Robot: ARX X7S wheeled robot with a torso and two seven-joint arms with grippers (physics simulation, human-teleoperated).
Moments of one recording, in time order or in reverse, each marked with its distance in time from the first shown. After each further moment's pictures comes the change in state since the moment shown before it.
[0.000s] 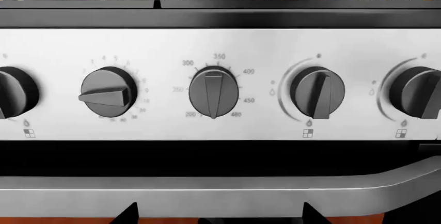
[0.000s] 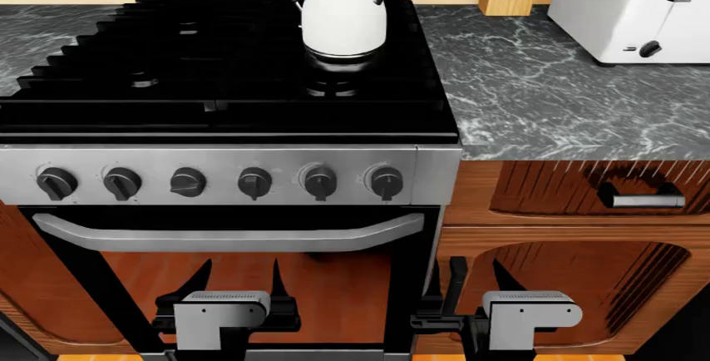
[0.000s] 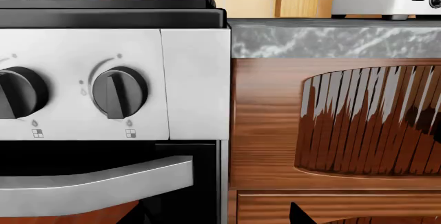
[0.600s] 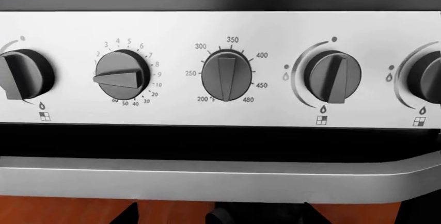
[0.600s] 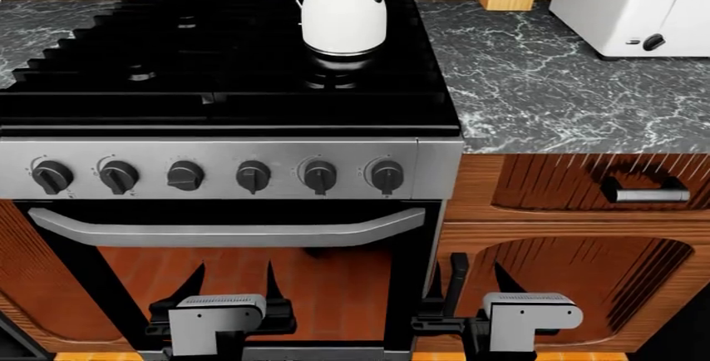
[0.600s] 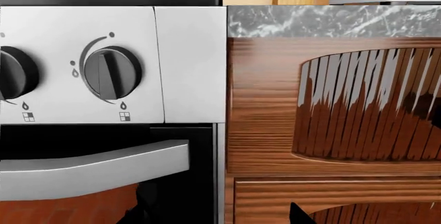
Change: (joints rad) left arm 0.015 -0.054 0.058 0.000 -0.053 0.018 -0.093; right arm -0.004 0.057 -0.064 -0.003 0.058 0.011 0.075
